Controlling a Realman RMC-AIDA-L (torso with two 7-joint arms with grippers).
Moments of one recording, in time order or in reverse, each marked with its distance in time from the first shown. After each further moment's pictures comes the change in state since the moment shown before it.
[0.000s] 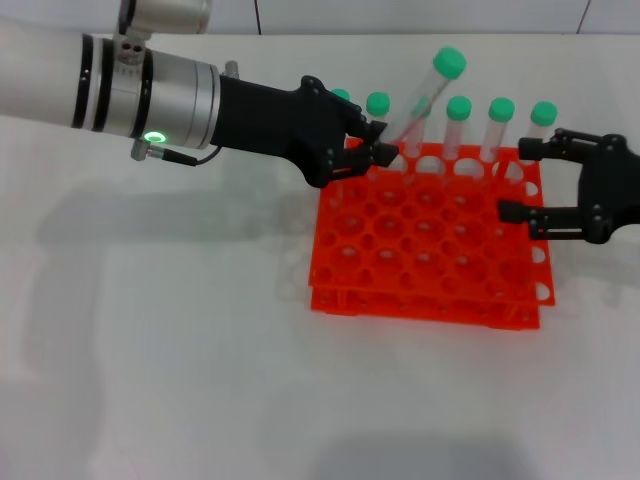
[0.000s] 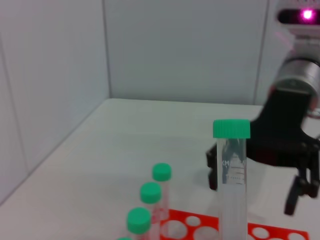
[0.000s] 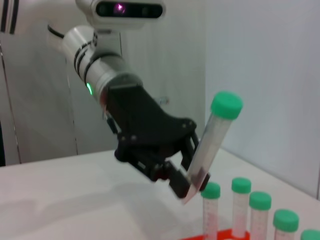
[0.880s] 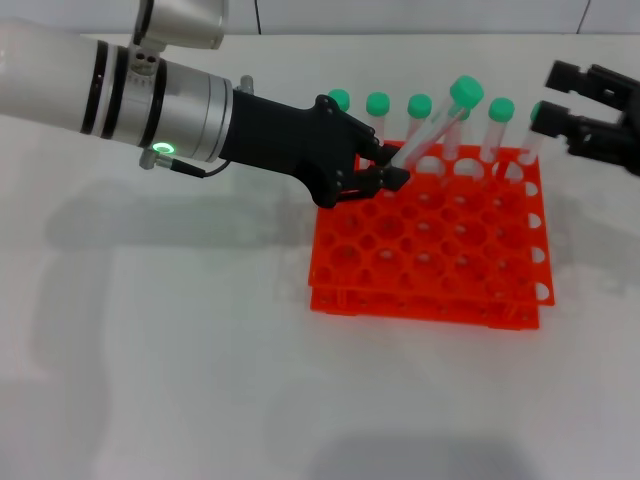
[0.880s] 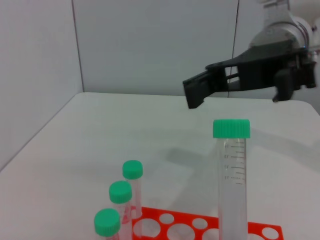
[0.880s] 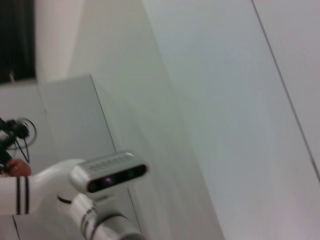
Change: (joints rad) left arm -0.016 -0.012 0.000 0.003 0.045 0.049 -0.004; right arm 0.023 -0.009 0.179 0.150 0.155 -0.207 0.169
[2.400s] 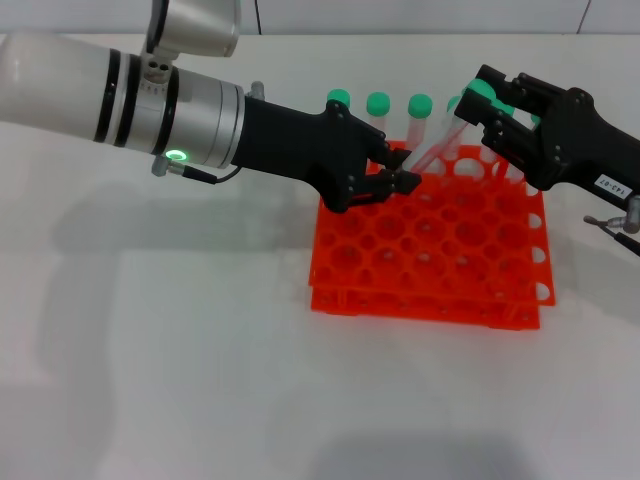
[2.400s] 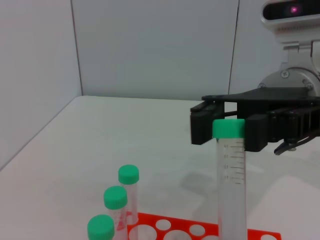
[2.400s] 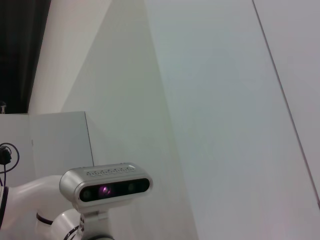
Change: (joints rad) left arm 0.007 -0.023 -0.001 0.009 0.000 -0.012 0.000; right arm 0.077 0.071 -0.005 0.330 0.134 0.070 -0.430
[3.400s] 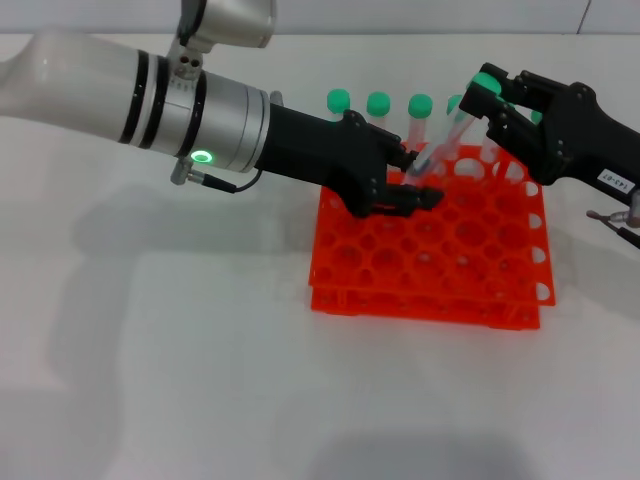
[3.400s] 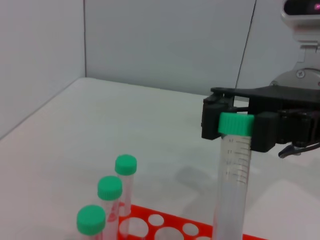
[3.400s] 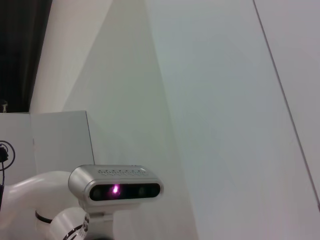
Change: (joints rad) left arm 0.010 -0.034 0.056 0.077 0.020 -0.031 -0.180; right arm 0.005 -0.006 0.000 -0.005 0.000 0.000 0.008
